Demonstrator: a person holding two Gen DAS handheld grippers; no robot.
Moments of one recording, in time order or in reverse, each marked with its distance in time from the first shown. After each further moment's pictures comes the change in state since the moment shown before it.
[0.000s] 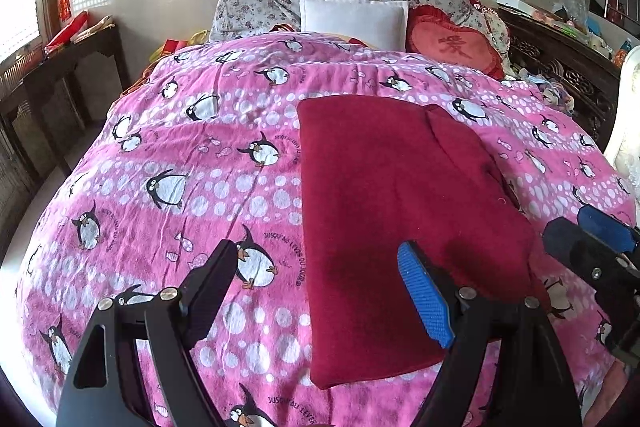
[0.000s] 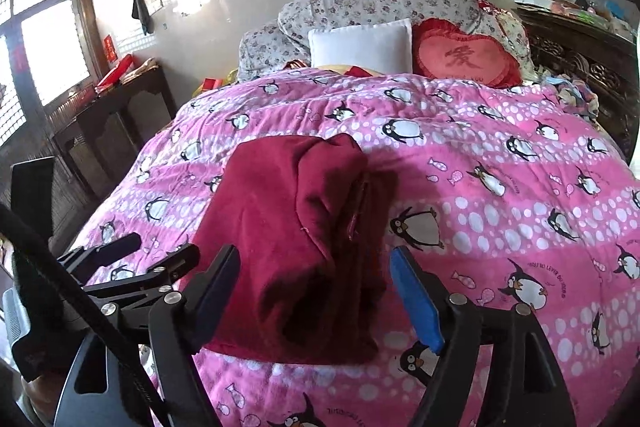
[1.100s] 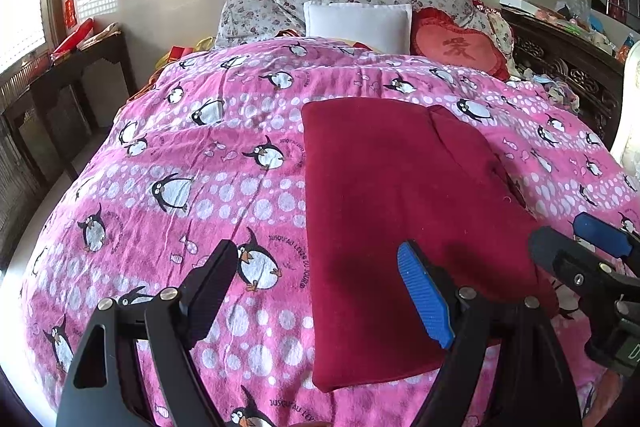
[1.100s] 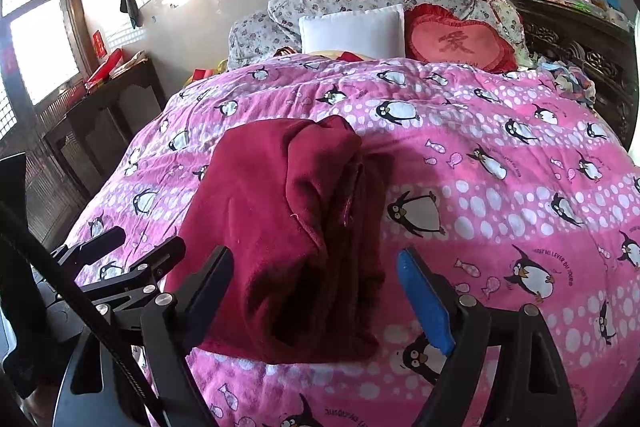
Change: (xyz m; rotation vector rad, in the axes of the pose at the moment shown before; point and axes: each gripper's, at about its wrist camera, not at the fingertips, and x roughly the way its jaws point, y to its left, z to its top) left arm 0.000 0.001 0.001 0.001 -0.018 0.022; right arm 0.015 -0.004 -0.004 0.022 0.036 -0.006
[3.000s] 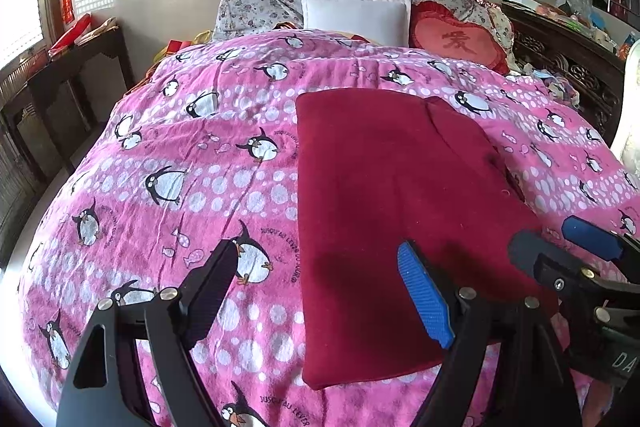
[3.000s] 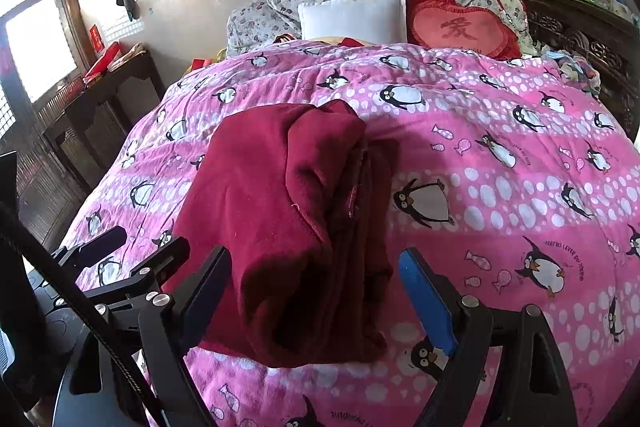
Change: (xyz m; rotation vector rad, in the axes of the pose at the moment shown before) left arm 0.007 -0.005 -0.004 0.000 0.022 -0.004; right arm 0.011 0.002 -0.002 0.010 0.046 0.006
